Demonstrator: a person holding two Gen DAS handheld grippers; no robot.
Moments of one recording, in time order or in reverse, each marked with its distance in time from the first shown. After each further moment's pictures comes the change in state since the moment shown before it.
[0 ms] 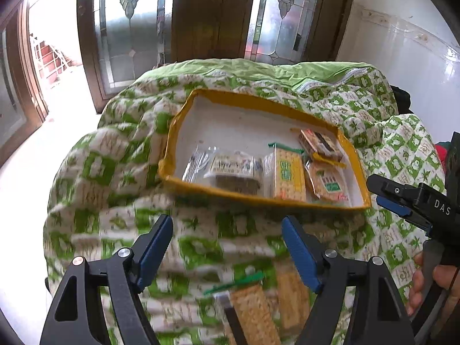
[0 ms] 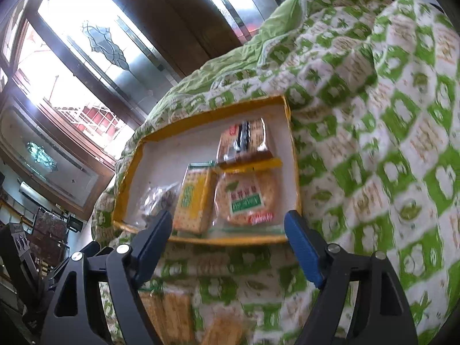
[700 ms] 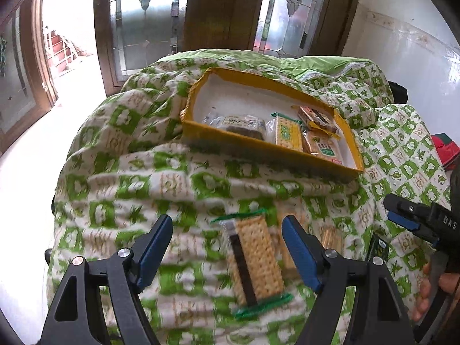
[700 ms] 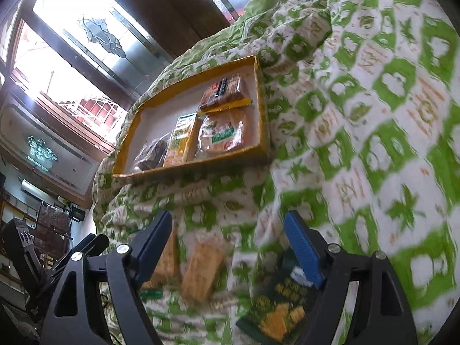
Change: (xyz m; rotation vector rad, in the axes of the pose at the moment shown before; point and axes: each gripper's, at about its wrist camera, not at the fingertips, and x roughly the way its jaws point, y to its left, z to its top) left arm -0.036 0.008 -0.060 -0.054 0.006 0.016; right arm -0.045 -0.025 -0.064 0.024 0.072 -0.008
